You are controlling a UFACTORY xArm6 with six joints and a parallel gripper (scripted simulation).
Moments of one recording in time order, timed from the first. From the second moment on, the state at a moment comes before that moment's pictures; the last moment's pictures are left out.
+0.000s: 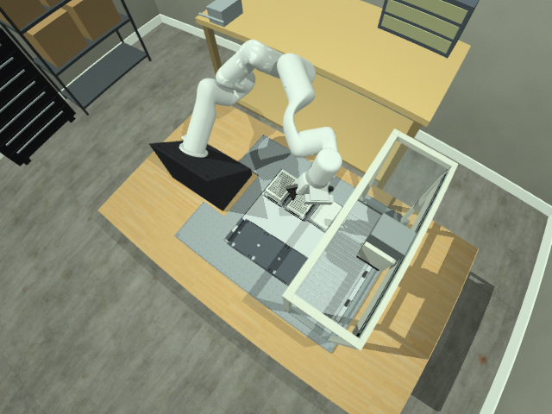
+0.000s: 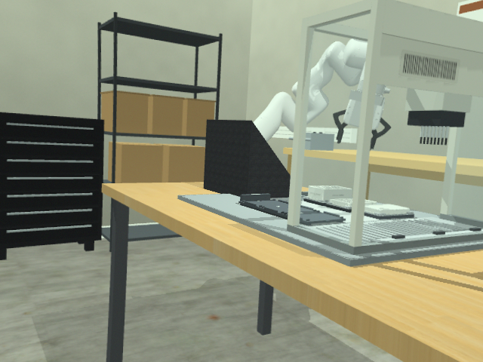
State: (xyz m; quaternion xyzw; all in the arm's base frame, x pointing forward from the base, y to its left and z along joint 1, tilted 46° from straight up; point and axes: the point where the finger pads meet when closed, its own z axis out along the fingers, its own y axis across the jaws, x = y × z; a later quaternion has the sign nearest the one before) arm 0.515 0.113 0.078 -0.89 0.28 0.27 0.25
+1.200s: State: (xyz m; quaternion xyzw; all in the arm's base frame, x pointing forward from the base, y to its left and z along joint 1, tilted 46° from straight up) arm 0.539 0.156 0.077 -0.92 -0.14 0.09 0.36
